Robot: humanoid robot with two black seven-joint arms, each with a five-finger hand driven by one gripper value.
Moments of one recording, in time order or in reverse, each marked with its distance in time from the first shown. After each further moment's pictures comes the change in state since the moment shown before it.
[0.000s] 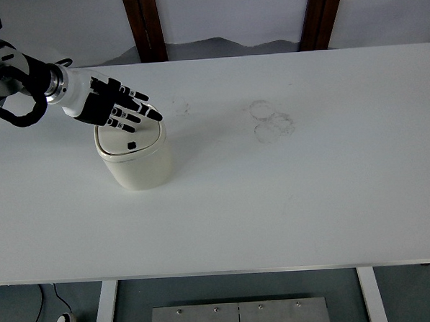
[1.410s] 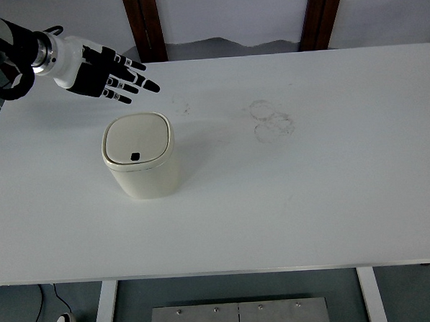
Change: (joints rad) left arm -0.100 0.017 -0.016 0.022 -0.001 -0.013 0.000; right arm 0.000 0.000 0.000 0.000 0.002 -0.001 0.000
